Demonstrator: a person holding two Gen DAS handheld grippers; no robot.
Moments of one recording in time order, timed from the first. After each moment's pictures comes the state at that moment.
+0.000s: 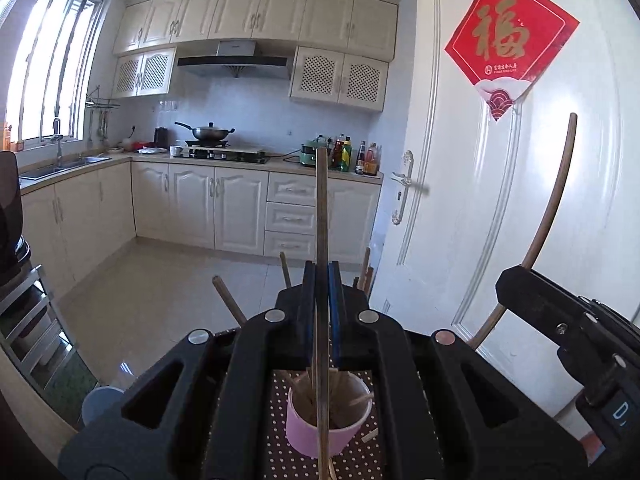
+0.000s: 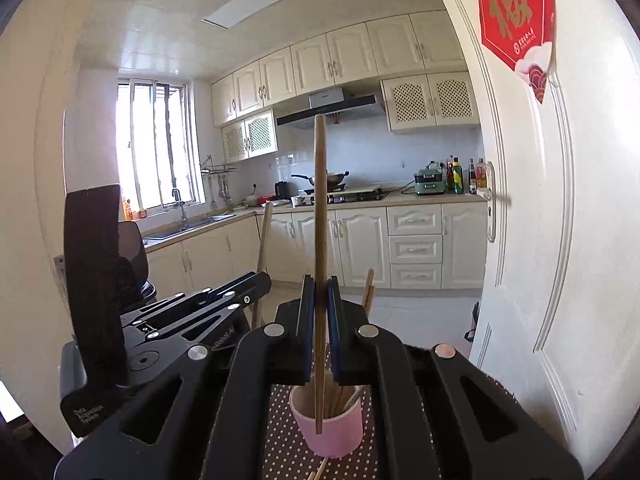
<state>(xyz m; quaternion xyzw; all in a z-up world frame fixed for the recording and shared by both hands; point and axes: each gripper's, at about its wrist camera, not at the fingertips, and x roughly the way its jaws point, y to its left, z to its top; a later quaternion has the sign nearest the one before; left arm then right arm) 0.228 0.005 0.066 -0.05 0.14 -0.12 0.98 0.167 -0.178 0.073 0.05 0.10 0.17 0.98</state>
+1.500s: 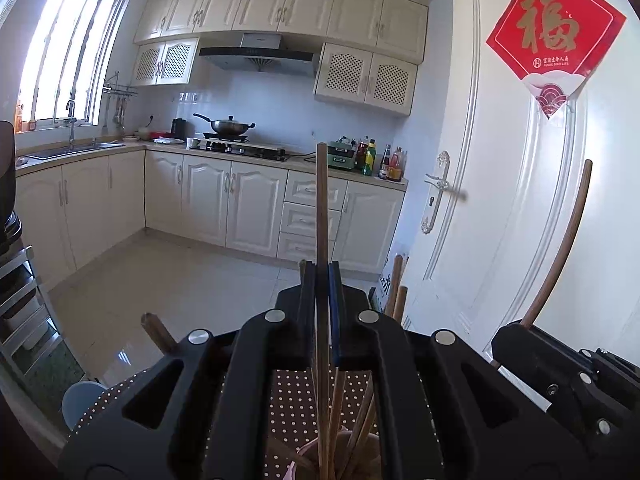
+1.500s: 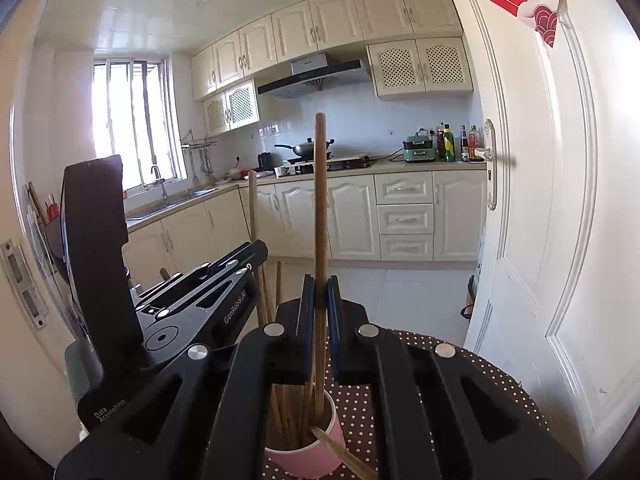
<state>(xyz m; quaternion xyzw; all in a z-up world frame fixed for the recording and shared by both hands) 0.311 -0.009 0.027 -0.07 0.14 -0.08 0.98 0.239 -0.169 0.043 0.05 0.16 0.15 0.97</state>
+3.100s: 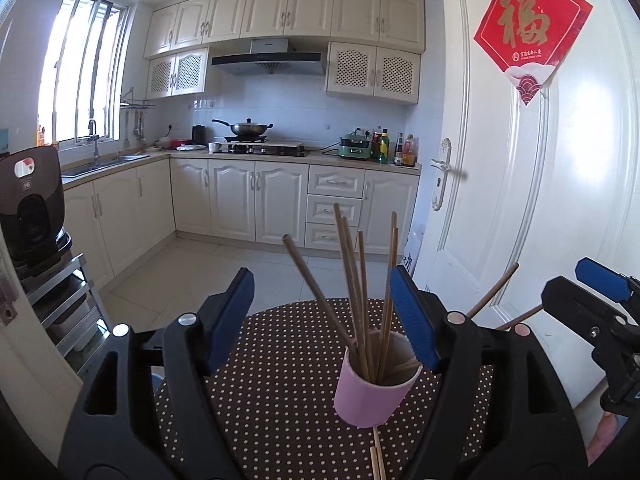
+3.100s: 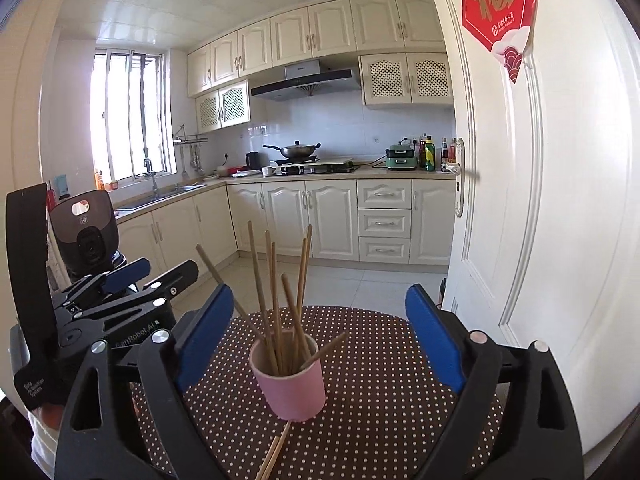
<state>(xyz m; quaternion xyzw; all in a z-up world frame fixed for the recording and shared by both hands) 0.198 0.029 0.047 -0.03 0.16 -0.05 0.99 0.161 -0.188 0.061 0.02 0.16 0.12 0.98</state>
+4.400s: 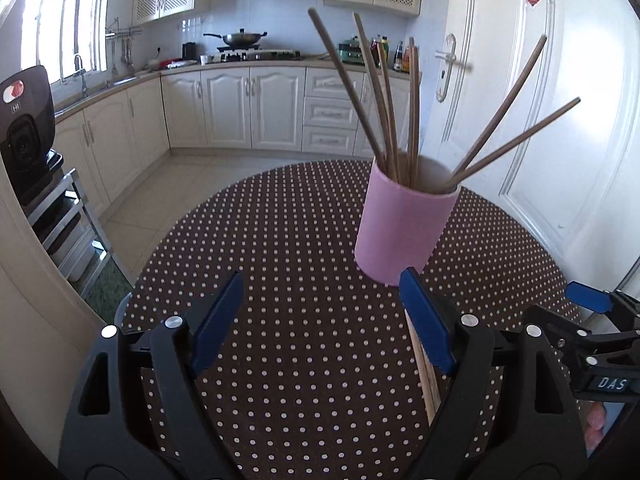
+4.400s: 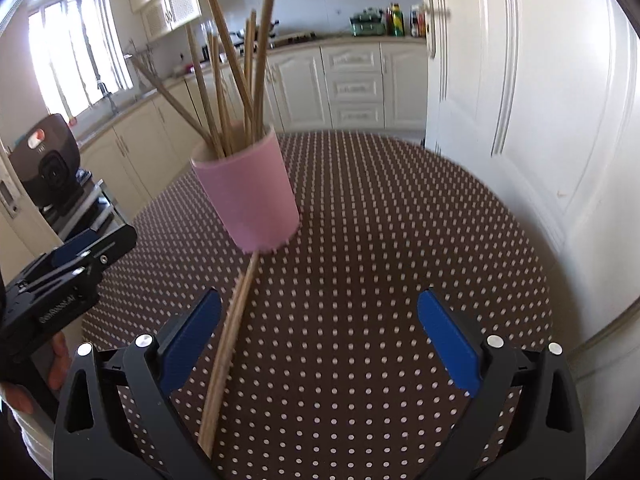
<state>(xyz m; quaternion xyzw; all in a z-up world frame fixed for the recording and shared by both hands) 0.181 0.050 -0.065 -0.02 0.32 -0.06 0.94 0.156 -0.190 -0.064 0.05 0.39 0.06 0.92</state>
